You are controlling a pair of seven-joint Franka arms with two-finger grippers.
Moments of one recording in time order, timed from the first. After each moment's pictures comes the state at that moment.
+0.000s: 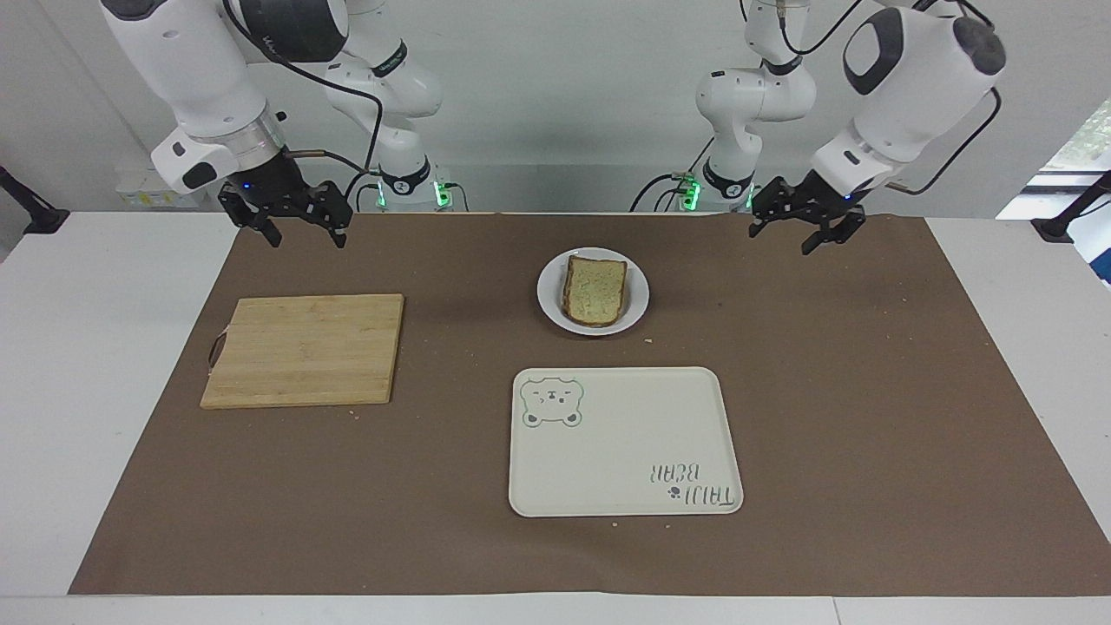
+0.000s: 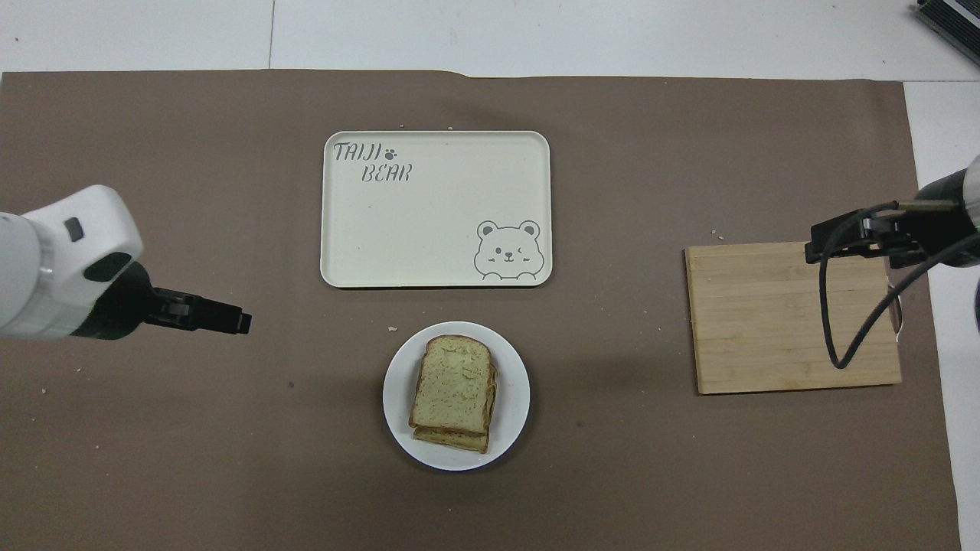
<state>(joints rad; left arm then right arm) -0.12 -0.16 -0.05 -1.98 -0.30 1.75 0.13 -0.11 0.04 0.12 -1.54 0.04 1.53 0.08</state>
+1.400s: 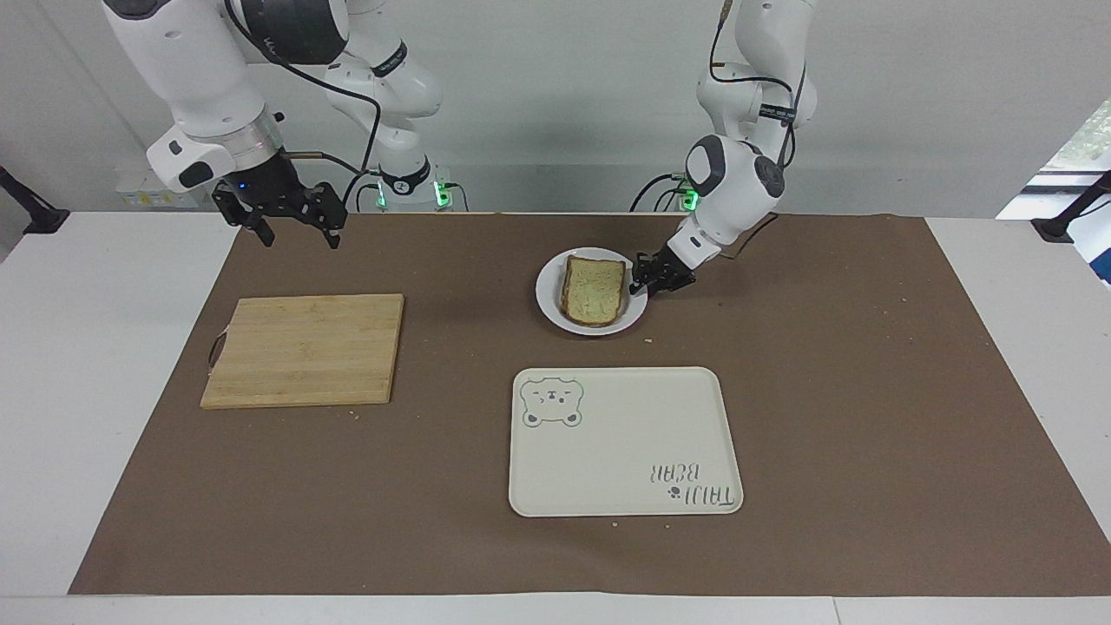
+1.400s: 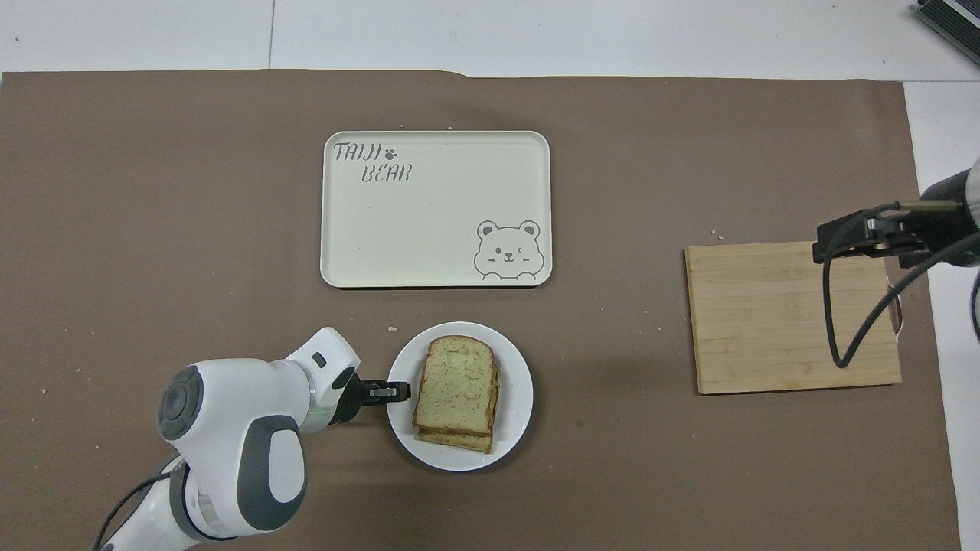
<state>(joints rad) -0.49 -0.09 -0.06 -2.55 -0.83 2.52 0.15 -0.11 0.04 0.12 -1.54 0.01 1.53 0.08</state>
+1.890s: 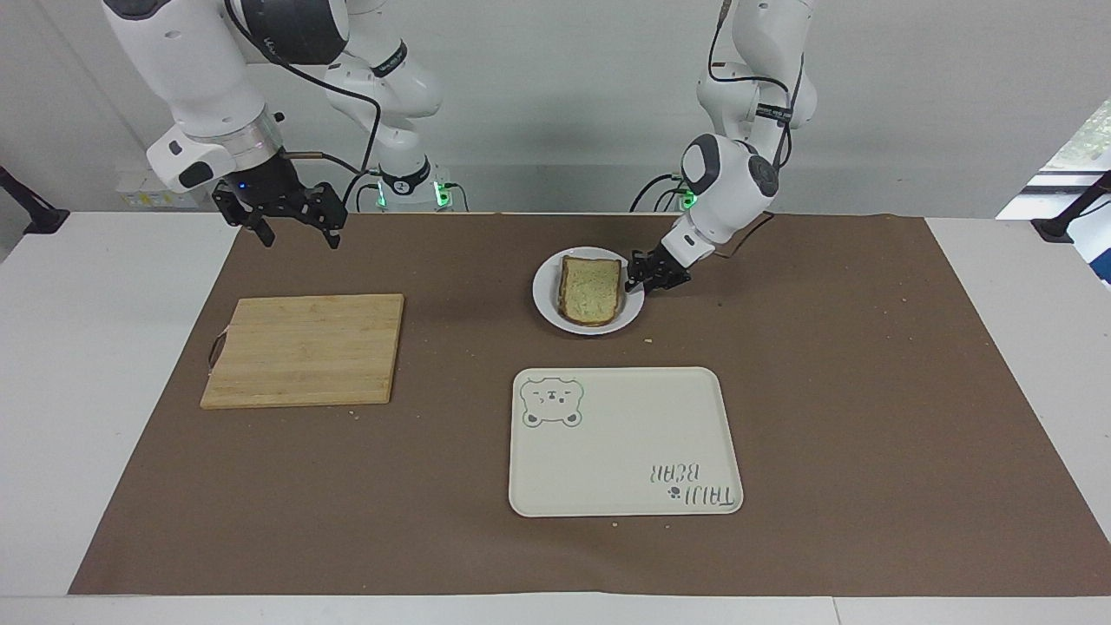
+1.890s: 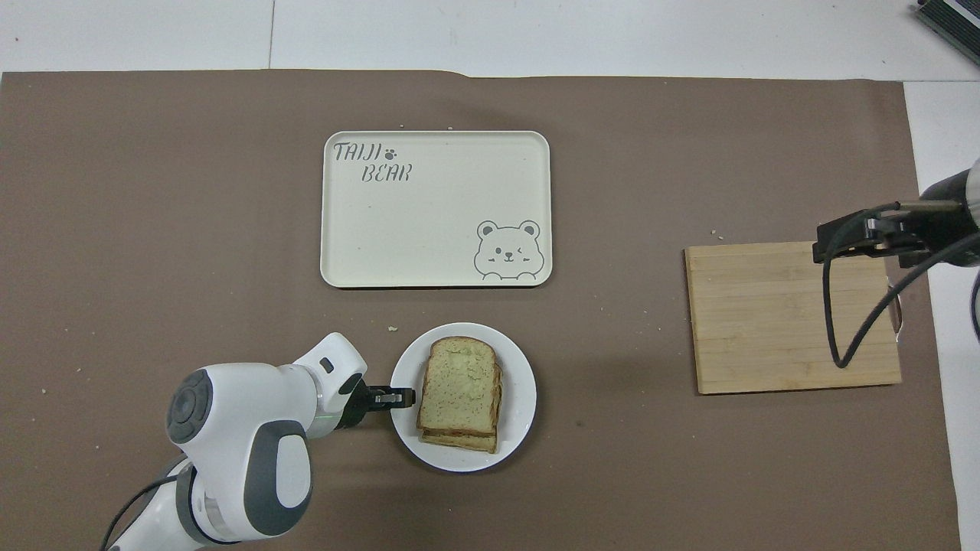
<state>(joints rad) -0.50 -0.09 -0.06 -2.56 -0.83 2.52 0.15 -0.11 0.04 0.12 -1.54 0.01 1.53 0.08</state>
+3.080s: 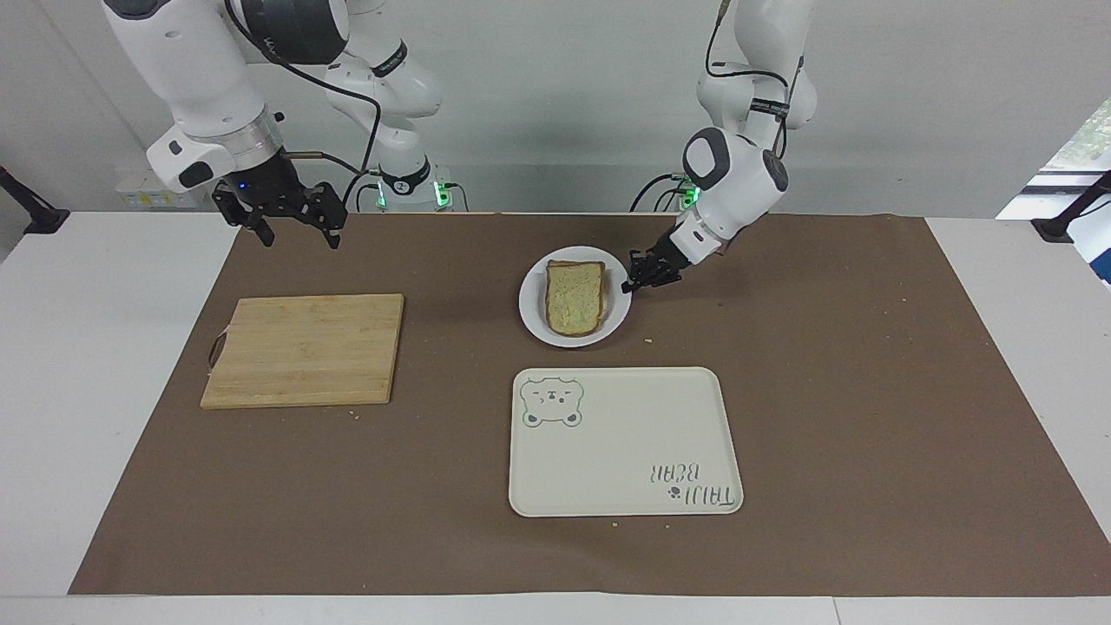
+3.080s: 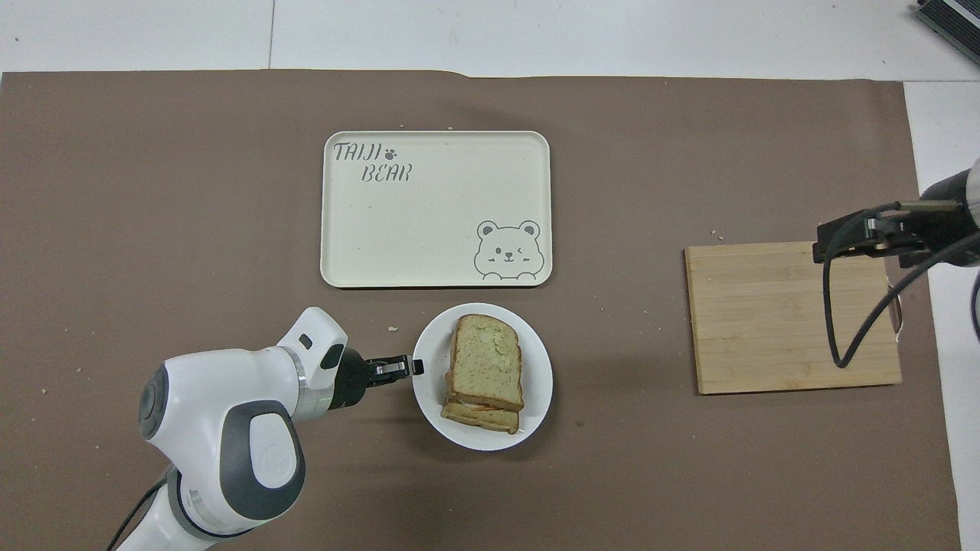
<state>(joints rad) -0.50 -0.10 -0.03 -2.47 -1.11 2.51 0.22 -0.11 0.04 0.12 -1.54 0.01 1.53 0.08</state>
